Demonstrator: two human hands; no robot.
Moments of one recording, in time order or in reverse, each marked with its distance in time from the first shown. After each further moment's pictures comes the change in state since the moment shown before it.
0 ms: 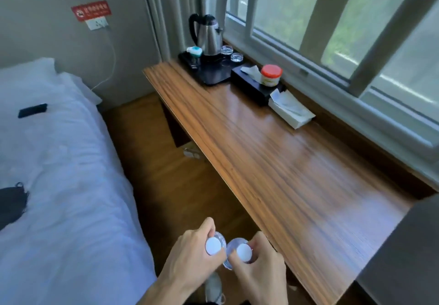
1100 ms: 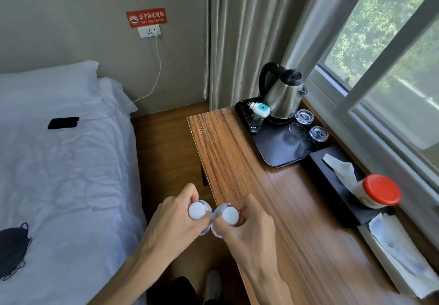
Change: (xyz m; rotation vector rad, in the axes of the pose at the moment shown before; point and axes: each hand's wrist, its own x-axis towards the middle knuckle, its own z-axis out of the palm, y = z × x) left_hand 0.365 -0.110 -0.286 -0.039 0.378 -0.117; right_hand 0.383 -0.305 0.158 0.114 -0.156 -0.365
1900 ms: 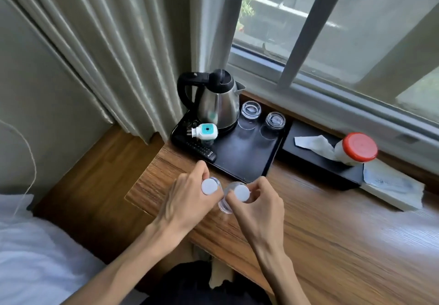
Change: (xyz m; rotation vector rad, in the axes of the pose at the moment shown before) left_hand 0.322 0.022 0.035 0.047 -0.447 0.525; right_hand 0.210 -0.014 0.052 0.014 0.633 0.604
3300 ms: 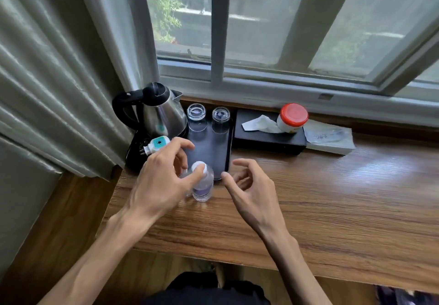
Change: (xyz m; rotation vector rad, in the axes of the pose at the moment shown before) left_hand 0.029 0.057 -0.033 -0.121 -0.097 0.356; right_hand -0.007 0.015 -0.051 0.159 0.109 0.022
